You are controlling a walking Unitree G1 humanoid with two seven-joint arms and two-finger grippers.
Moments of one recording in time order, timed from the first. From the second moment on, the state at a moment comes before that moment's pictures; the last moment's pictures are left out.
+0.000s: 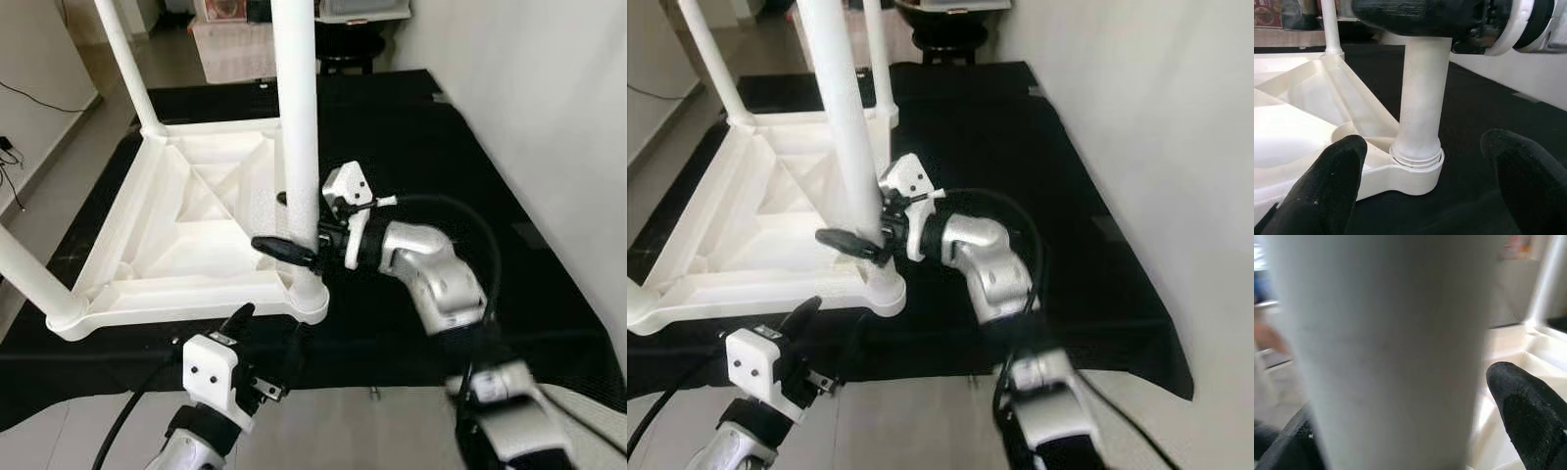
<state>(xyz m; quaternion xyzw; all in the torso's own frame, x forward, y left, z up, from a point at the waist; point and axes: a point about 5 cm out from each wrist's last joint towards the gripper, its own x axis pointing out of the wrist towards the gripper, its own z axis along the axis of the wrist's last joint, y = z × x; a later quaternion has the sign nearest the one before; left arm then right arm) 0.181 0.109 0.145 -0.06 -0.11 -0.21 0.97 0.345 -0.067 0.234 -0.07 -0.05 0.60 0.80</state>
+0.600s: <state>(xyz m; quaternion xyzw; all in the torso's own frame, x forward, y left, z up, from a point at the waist) 0.180 0.109 0.143 -0.07 -0.11 -0.21 0.97 0.352 -0.064 0.226 -0.07 -0.02 0.69 0.72</state>
